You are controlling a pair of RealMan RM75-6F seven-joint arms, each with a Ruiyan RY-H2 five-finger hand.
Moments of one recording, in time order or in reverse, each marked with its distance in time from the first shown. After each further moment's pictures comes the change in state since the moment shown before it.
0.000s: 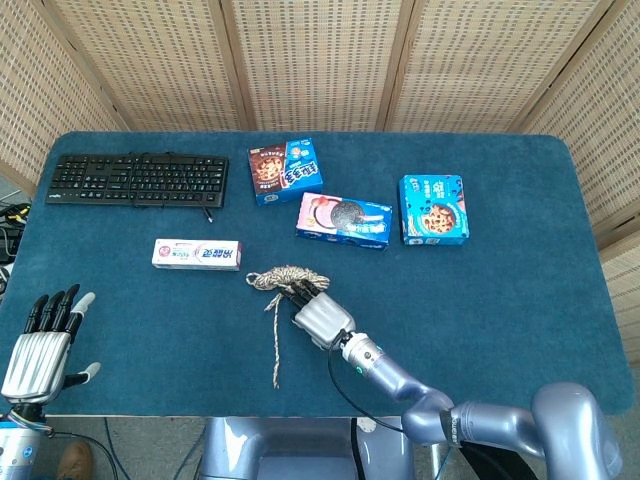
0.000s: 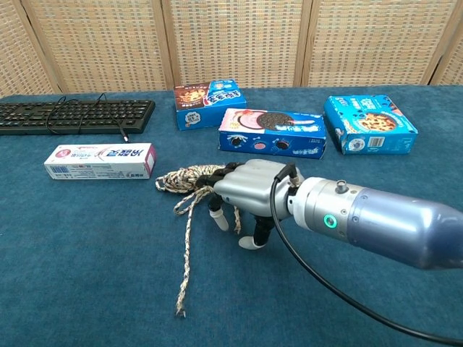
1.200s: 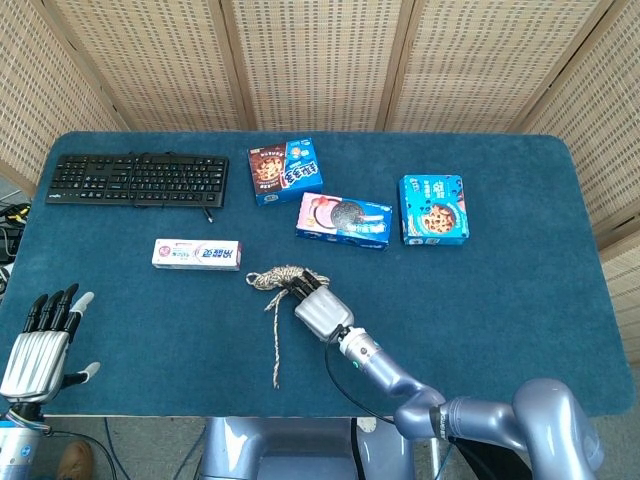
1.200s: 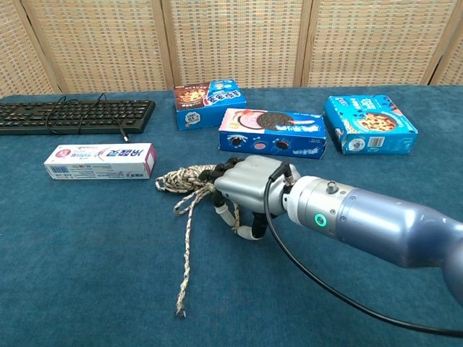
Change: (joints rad) left arm -0.009 0.010 0.006 -0.003 -0.010 -0.001 -0.021; right arm 0.050 -0.046 -0.036 0.085 0.048 0.060 -0.014
